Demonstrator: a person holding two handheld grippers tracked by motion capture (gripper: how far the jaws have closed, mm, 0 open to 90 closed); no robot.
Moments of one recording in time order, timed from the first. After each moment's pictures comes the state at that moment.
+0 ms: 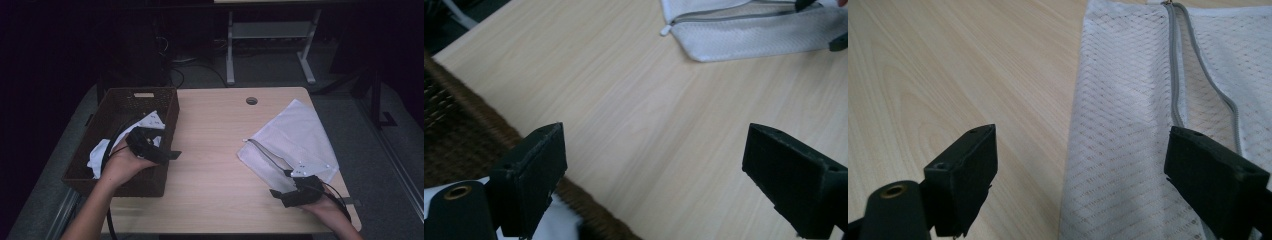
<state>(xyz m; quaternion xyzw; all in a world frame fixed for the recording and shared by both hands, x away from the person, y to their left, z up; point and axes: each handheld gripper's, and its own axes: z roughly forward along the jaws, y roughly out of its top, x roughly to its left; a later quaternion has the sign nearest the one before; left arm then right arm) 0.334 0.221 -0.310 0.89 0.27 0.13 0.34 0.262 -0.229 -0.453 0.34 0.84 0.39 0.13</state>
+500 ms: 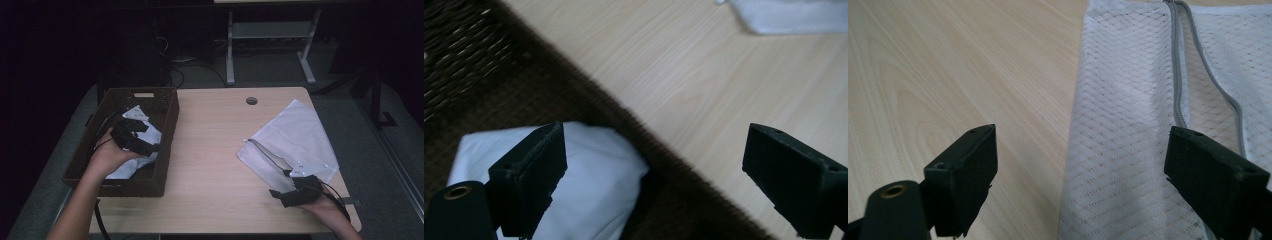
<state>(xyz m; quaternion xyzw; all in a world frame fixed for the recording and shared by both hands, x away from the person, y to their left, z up) 0.358 0.264 -0.316 0.89 0.33 0.14 0.29 0.263 -0.228 -0.454 0.34 0.85 0.39 0.13</state>
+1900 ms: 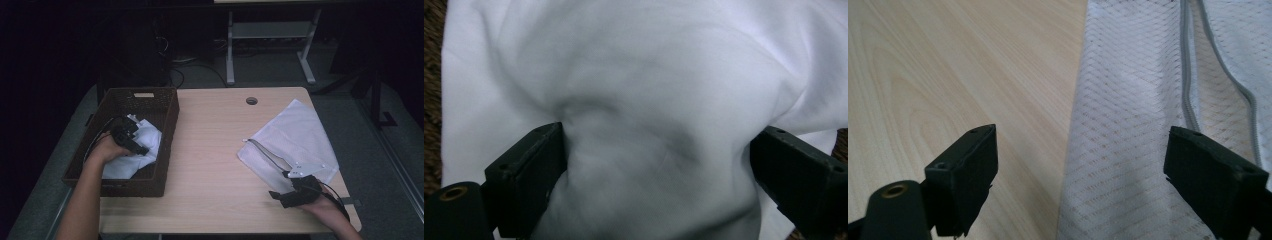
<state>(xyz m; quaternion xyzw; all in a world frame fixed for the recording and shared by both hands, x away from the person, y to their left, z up) 0.443 0.328 -0.425 0.91 0.37 0.06 0.17 0.265 -0.226 -0.460 0.33 0.86 0.38 0.12</state>
